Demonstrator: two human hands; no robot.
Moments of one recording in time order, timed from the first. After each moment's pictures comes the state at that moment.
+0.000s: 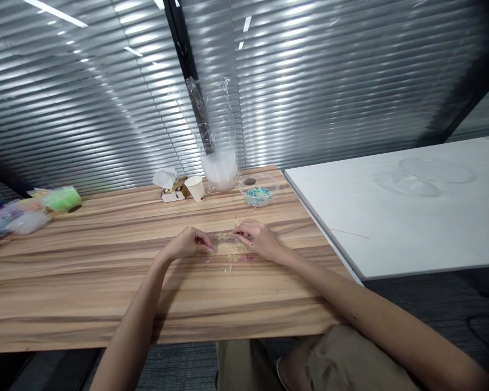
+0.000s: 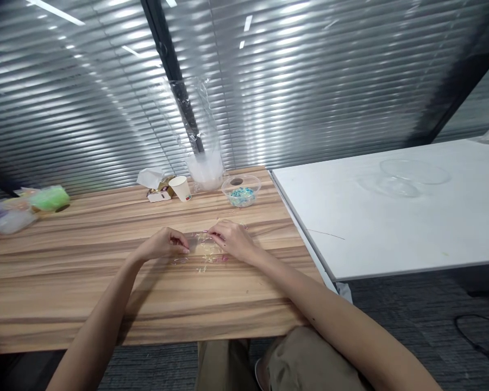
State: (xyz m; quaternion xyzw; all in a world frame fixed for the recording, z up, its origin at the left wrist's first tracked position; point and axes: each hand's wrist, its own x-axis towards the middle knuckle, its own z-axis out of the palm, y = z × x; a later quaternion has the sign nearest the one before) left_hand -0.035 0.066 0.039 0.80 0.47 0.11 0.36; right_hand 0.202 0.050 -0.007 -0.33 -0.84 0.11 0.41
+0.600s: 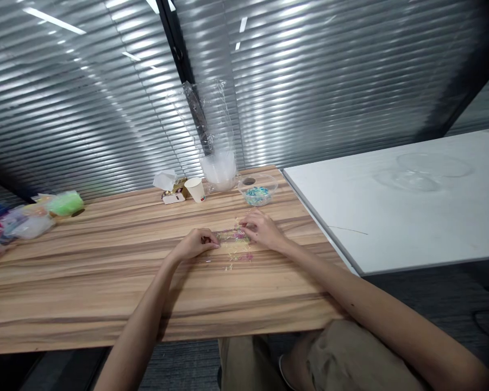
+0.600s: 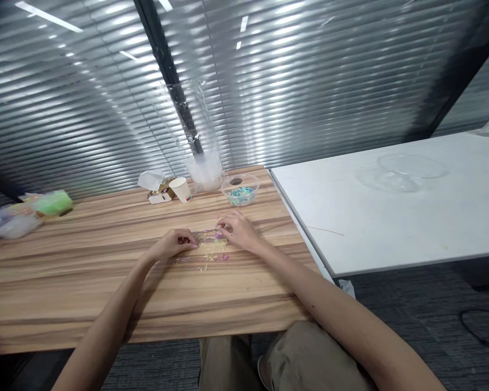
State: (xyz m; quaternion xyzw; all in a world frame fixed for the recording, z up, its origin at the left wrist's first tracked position) left_hand -0.029 0.072 0.025 0.84 0.43 0.13 0.30; right_hand 0.216 0.068 -0.014 -0.38 -0.82 0.11 0.41
